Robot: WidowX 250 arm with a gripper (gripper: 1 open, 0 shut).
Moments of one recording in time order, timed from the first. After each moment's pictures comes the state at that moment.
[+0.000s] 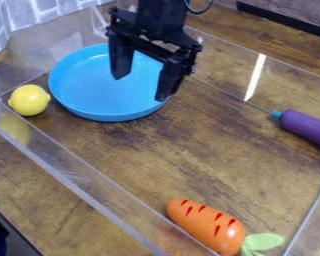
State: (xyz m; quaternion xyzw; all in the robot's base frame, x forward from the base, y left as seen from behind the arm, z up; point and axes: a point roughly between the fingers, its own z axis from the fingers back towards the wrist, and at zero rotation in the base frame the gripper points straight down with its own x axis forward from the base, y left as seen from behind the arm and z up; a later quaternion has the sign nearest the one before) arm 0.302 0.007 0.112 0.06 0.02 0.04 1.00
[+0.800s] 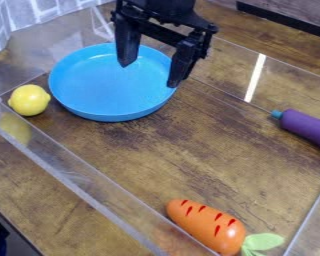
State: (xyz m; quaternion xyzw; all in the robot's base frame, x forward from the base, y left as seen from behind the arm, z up) arm 0.307 -0.006 0.128 0.06 0.02 0.05 1.00
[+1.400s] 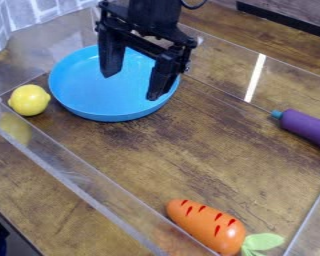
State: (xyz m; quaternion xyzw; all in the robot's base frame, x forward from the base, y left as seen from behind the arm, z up) arm 0.290 0.004 0.119 0.06 0.05 0.04 1.00
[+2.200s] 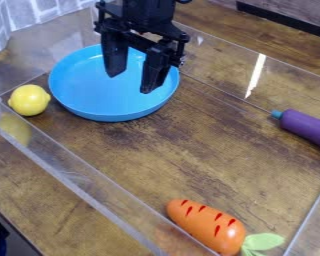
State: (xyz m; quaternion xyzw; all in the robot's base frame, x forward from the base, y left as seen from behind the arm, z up) arm 0.302 0.006 0.116 0.04 0.01 0.01 1.00
